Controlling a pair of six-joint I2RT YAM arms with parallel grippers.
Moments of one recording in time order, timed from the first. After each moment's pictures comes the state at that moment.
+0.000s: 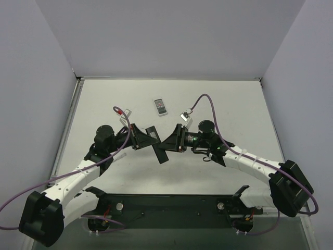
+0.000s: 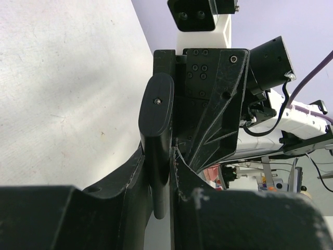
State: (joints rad) left arm -0.44 0.99 0.48 0.42 0.70 -1.08; right arm 0.71 1.27 0.62 0.43 -0.62 1.06
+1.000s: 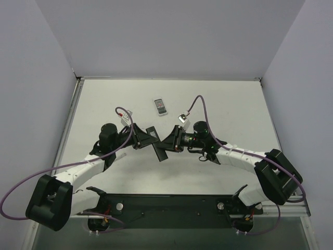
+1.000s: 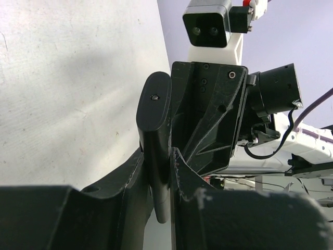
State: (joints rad) left arm -0.39 1.16 0.45 0.51 0.69 -1.15; right arm 0.71 1.42 0.61 0.53 -0.60 1.13
